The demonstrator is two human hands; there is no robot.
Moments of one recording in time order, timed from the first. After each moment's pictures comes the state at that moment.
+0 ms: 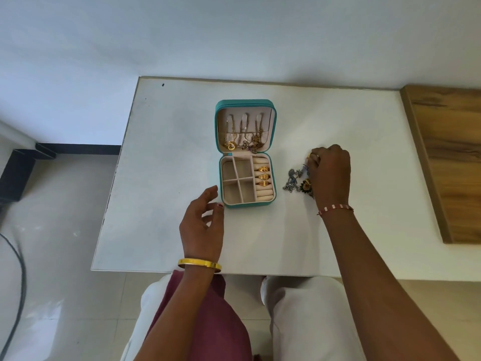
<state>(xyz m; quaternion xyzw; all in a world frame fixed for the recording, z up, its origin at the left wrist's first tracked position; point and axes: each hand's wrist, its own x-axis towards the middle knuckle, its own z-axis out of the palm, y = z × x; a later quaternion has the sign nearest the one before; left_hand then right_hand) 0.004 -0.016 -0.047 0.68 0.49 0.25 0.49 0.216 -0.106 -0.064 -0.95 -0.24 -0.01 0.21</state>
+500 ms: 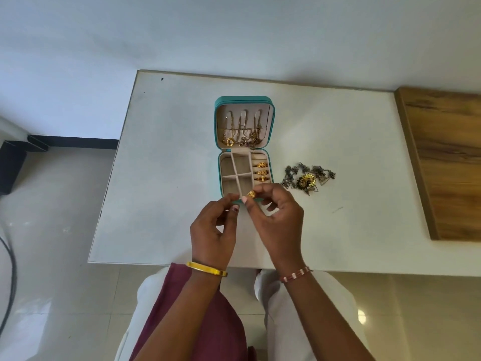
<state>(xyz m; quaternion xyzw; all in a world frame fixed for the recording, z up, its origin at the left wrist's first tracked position) 0.000 -0.038 -0.044 0.73 0.39 0.28 0.49 0.081 -0.100 -0.032 -0.82 -0.20 0.12 0.52</state>
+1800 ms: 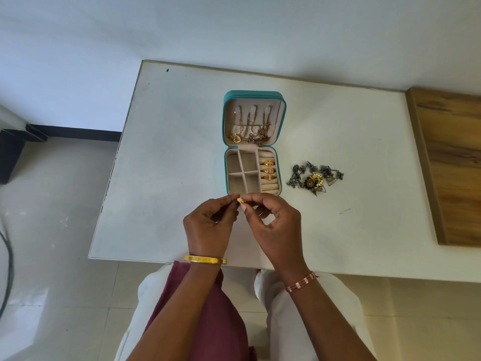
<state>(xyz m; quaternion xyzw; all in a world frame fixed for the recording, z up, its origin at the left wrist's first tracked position) -0.001 -0.025 -0.049 0.67 0.45 0.28 0.52 0.072 -0.102 -0.039 -0.81 -0.28 0.14 0.49</state>
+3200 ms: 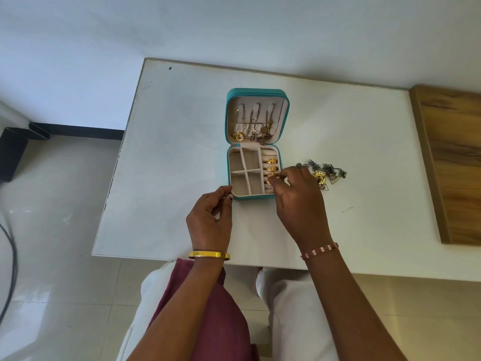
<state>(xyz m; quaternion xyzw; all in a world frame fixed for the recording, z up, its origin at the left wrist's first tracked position) 0.004 -0.023 -0.056 0.69 0.48 0.28 0.46 0.129 -0.107 -0.053 -0.86 -0.49 -0.09 0.15</state>
